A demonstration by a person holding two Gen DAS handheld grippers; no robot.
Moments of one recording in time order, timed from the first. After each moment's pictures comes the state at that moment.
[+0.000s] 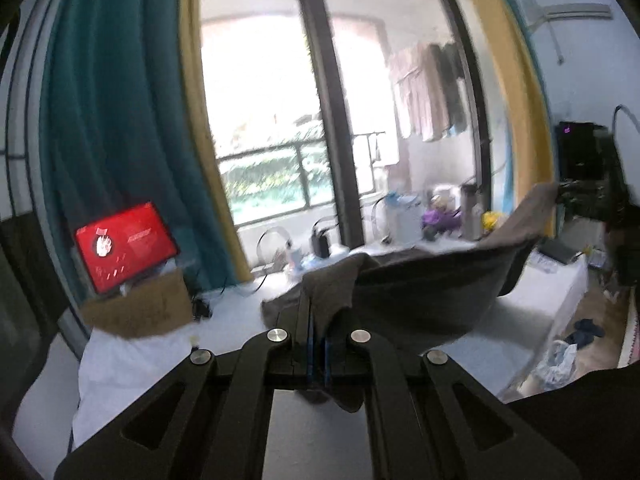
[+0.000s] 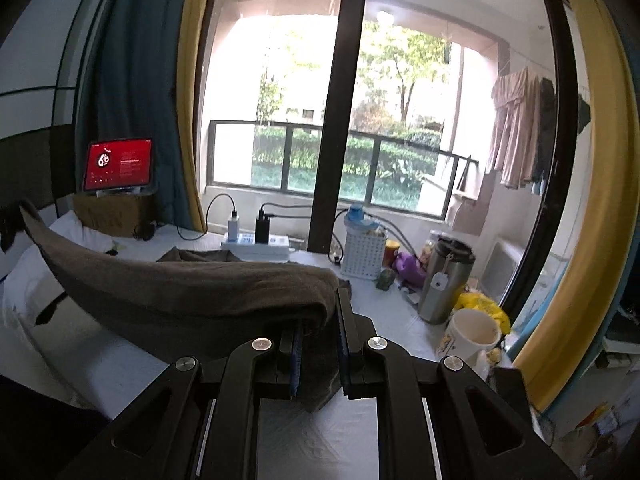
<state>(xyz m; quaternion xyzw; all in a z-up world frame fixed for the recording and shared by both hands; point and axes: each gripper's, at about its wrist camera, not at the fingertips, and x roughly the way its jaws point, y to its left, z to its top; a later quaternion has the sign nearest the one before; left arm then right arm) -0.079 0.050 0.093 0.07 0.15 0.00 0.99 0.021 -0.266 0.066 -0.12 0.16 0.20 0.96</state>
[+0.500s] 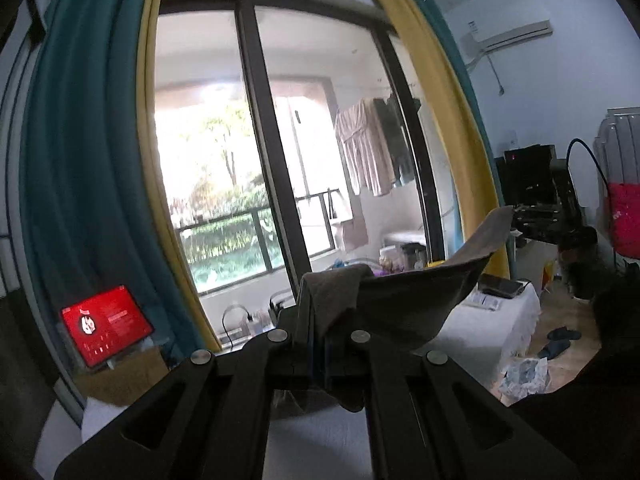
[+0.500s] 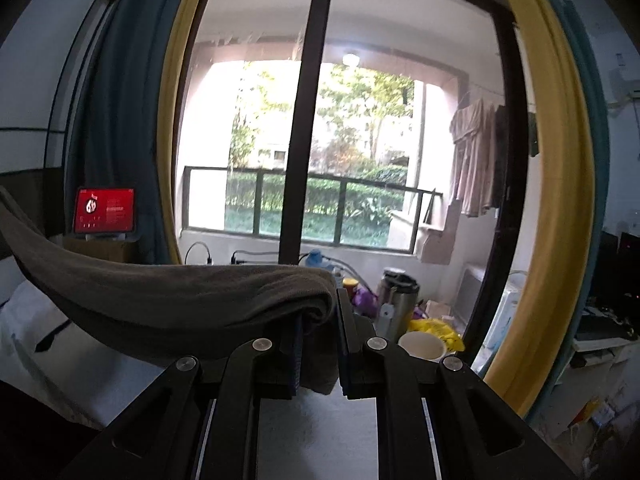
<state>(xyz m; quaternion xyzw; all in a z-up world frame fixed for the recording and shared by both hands) -0.132 0.016 0.153 0.11 0.05 -0.08 0.99 -0.039 -0.324 0.103 -0.08 0.08 0.16 0.98</state>
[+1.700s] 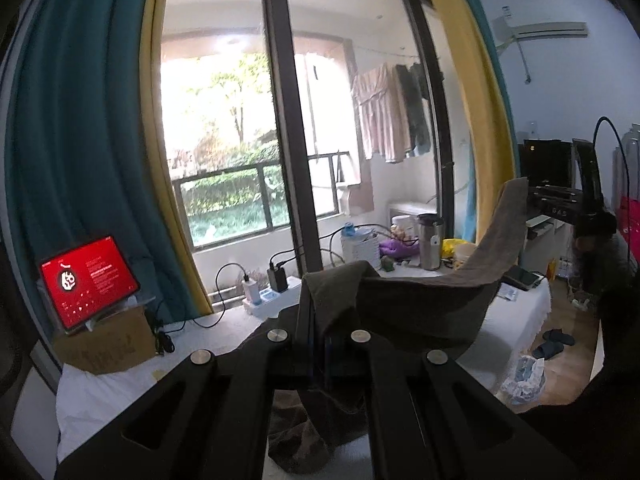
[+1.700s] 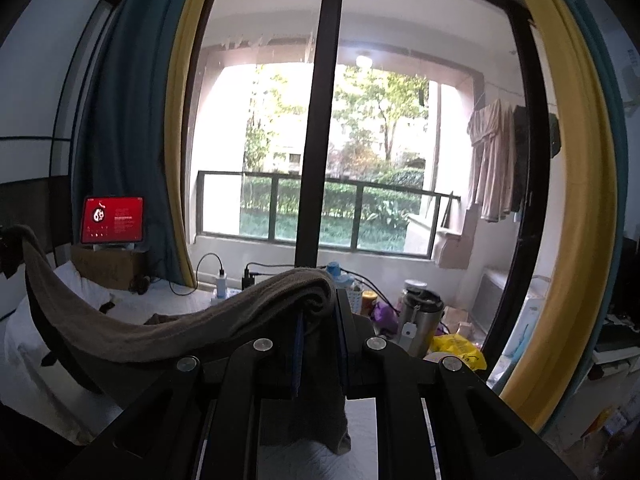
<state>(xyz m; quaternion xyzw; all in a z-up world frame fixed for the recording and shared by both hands) -0.058 0.036 0.124 0.06 0.13 -0.06 0.99 0.020 -0.294 0.110 -0.08 0.09 0.19 0.97</state>
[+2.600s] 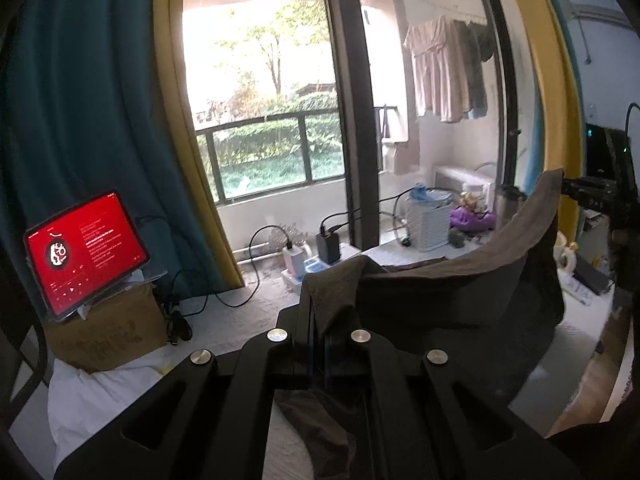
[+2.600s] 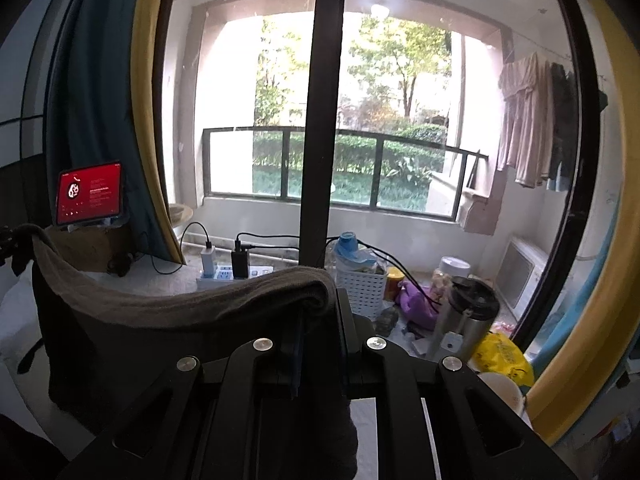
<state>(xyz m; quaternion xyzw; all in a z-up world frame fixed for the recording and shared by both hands) 0.078 0.081 0.094 0.04 0.22 0.01 0.97 0.195 -0.243 0.082 -0.09 0.18 0.22 0.95</state>
